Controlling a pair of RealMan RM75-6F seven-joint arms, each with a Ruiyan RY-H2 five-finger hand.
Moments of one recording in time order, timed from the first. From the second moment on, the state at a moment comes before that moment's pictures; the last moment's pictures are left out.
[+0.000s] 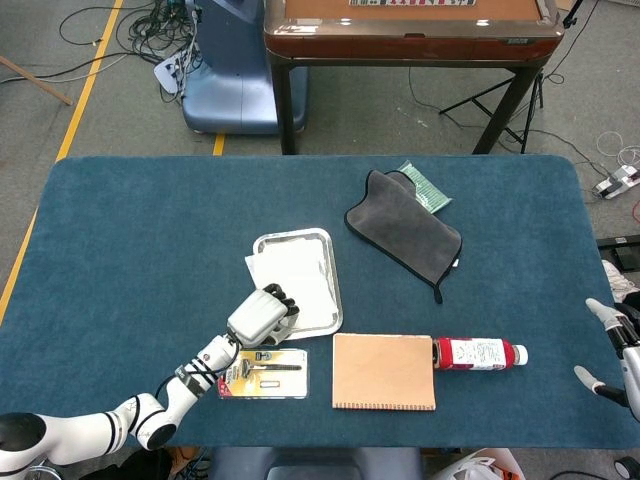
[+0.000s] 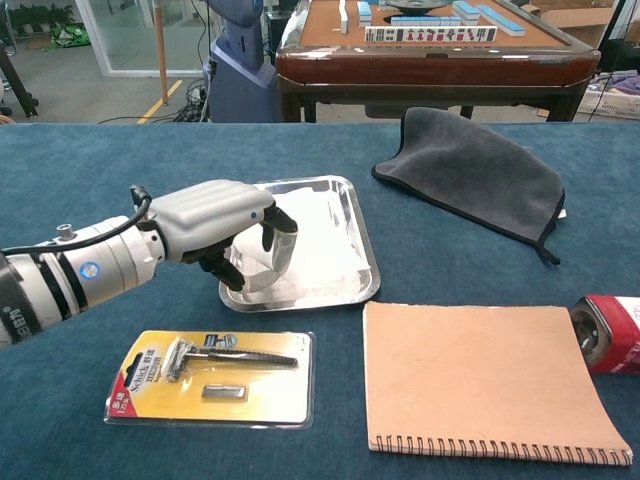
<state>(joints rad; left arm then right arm) -0.79 -1.73 -0.09 -1.26 1.47 1.00 0.12 -0.04 -0.99 0.03 -1.62 -1.60 1.62 0.05</state>
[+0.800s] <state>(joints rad) -0.82 -1.71 -0.06 -1.21 1.52 0.96 0.16 -0.05 -0.98 0.03 -1.64 -1.59 1.63 0.03</state>
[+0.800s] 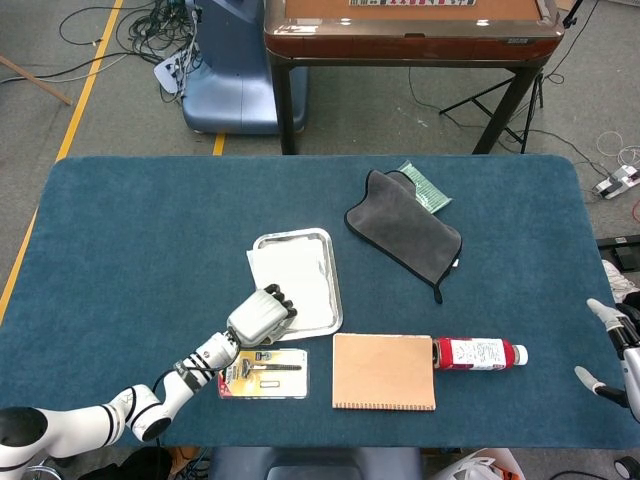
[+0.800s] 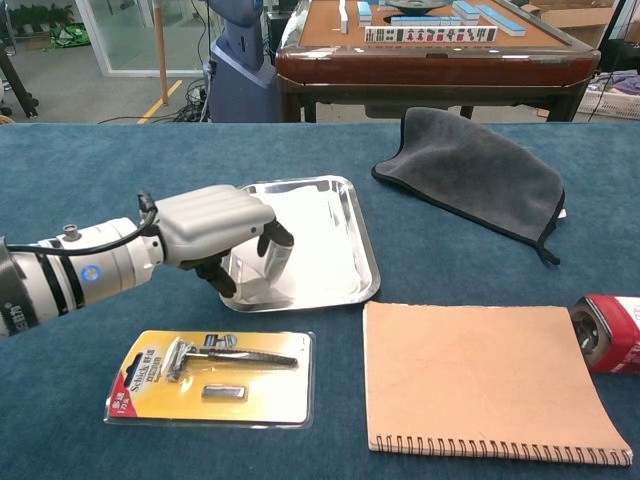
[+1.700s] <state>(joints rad) -0.82 -1.70 -0.08 -1.25 1.47 0.95 0.19 -0.04 -0.99 0.03 -1.64 -1.59 1.63 0.03</state>
